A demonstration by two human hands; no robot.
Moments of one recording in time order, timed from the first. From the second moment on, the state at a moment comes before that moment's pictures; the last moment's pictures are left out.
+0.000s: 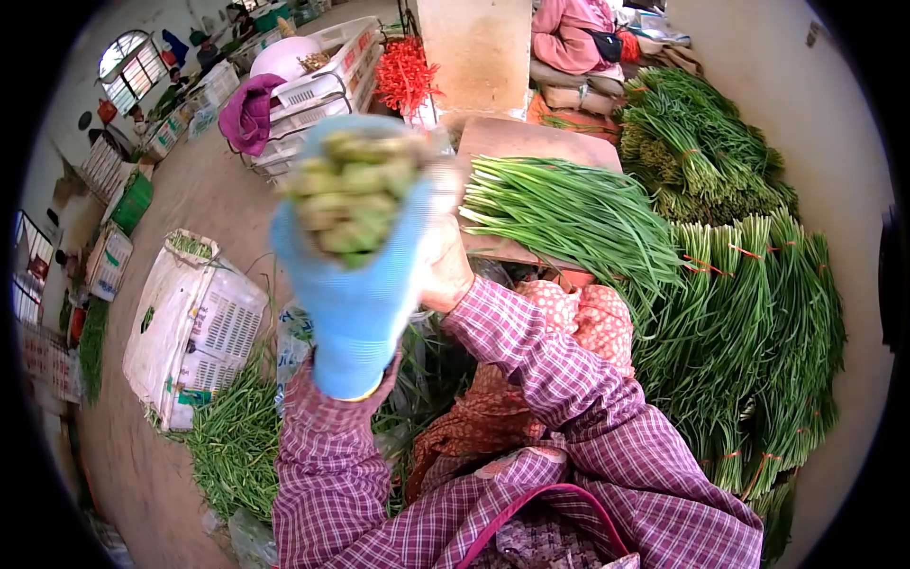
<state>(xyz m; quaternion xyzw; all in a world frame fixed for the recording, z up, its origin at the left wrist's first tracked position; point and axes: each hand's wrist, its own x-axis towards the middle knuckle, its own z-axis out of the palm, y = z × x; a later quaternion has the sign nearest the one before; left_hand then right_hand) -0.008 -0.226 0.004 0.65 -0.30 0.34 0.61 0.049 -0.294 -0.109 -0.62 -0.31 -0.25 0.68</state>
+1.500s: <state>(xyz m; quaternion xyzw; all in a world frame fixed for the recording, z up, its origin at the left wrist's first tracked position) -0.142 -0.377 -0.293 0.80 -0.59 0.05 0.08 -0.040 -0.420 -0.161 -0.94 -0.19 0.03 0.28</state>
